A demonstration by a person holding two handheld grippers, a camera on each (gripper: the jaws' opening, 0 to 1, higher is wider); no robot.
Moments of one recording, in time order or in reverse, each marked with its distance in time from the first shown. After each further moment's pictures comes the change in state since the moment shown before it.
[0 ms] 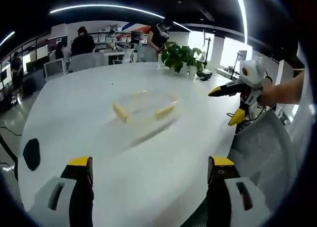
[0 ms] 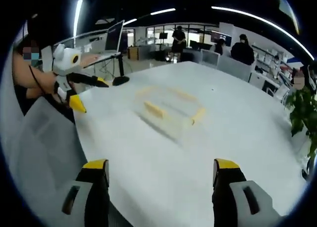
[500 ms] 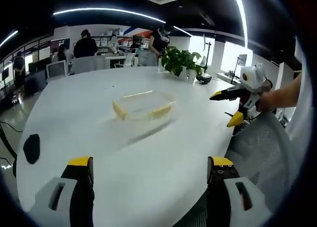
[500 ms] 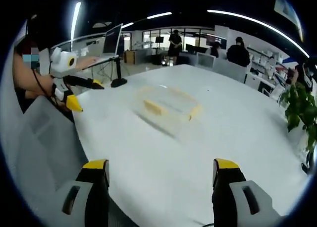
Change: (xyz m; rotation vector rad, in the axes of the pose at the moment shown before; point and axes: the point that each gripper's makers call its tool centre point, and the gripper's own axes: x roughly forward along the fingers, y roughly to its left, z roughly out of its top) left arm -0.005 -0.004 -0.003 -0.014 -0.042 0.012; right arm -0.006 0.001 -0.007 0.022 -0.038 -0.027
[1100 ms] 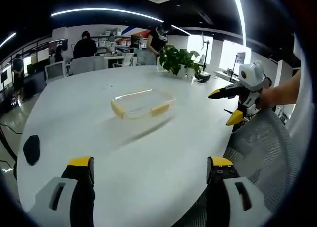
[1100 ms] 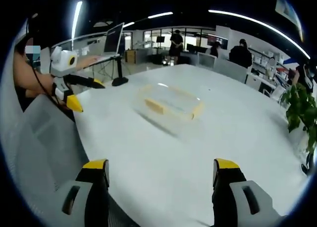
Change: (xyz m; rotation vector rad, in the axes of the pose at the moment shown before) left arm 0.001 -0.003 -0.004 0.022 0.015 -0.010; right arm 0.002 0.003 -0.001 -0.014 0.009 0.002
